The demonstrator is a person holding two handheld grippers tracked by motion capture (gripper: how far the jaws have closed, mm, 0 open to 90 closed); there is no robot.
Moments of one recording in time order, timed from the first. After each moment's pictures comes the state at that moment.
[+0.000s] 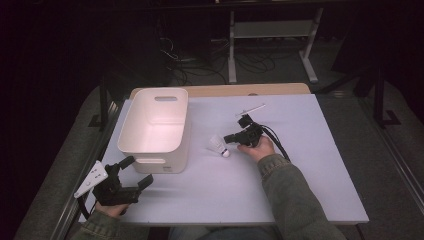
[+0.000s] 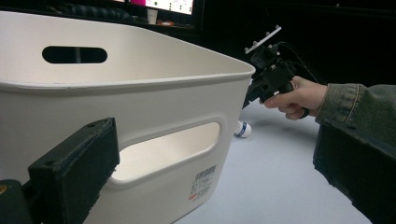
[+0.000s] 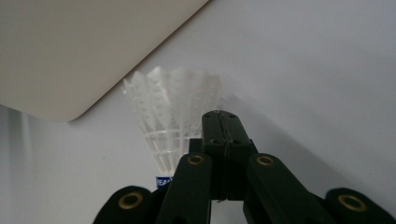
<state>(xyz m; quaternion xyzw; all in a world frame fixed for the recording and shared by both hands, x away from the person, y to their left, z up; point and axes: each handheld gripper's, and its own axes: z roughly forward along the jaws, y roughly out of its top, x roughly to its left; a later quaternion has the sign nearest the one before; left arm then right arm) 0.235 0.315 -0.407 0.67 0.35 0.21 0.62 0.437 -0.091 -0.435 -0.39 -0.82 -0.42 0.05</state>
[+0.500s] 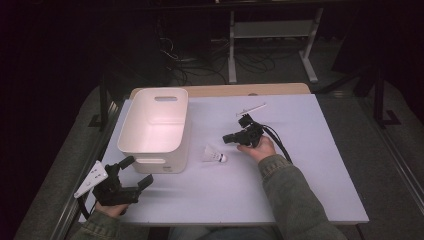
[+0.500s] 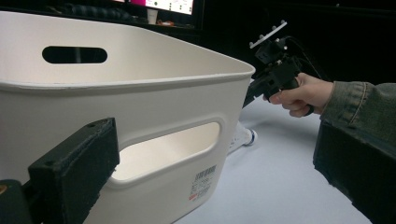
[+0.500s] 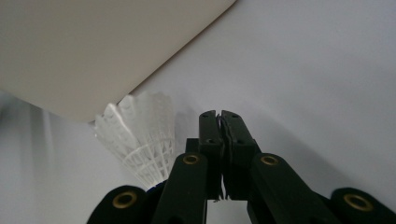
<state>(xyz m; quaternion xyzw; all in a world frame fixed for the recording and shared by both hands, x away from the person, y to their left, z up) 0.235 0.315 -0.407 0.67 0.35 0.21 0.62 0.429 -0.092 -0.425 -0.38 -0.82 -0.43 0.05</state>
